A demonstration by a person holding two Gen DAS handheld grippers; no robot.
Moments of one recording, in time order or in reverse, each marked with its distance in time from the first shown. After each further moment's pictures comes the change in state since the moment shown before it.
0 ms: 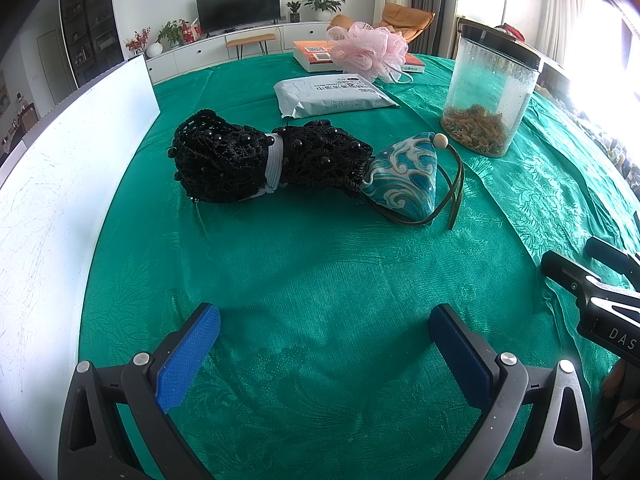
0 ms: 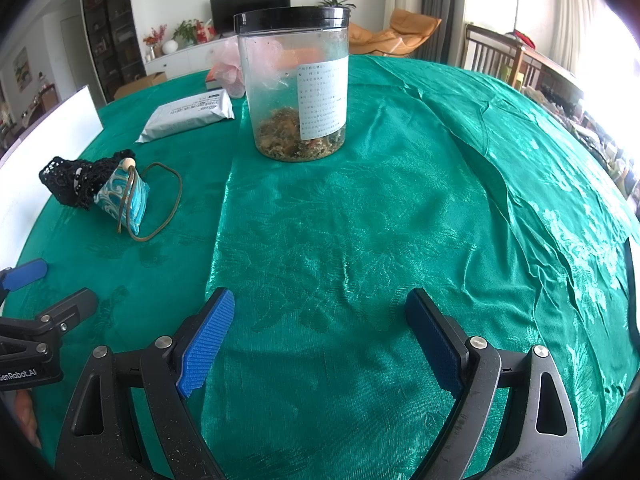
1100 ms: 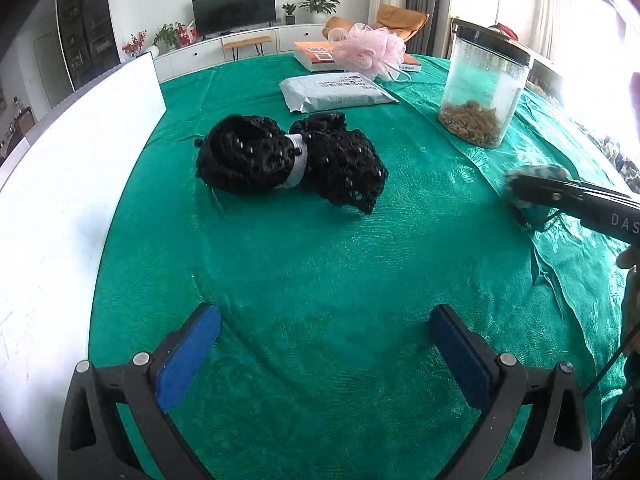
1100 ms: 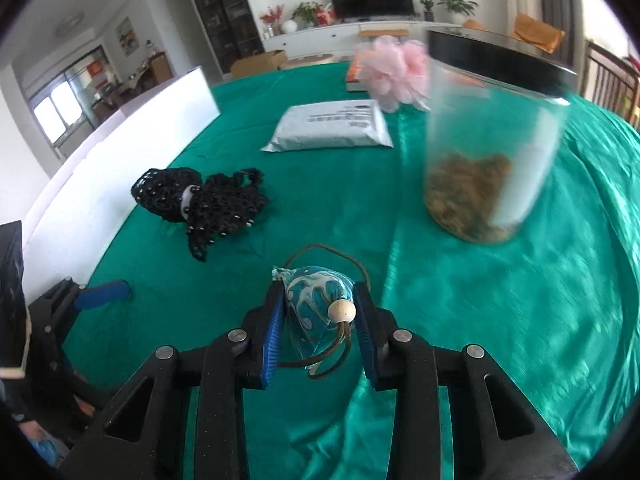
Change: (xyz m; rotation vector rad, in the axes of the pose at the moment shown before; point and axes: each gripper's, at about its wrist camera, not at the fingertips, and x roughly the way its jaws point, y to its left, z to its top) left arm -0.011 0.011 -0.015 0.015 -0.009 -0.015; right arm 0.014 0.012 0.041 -0.129 0.016 0.352
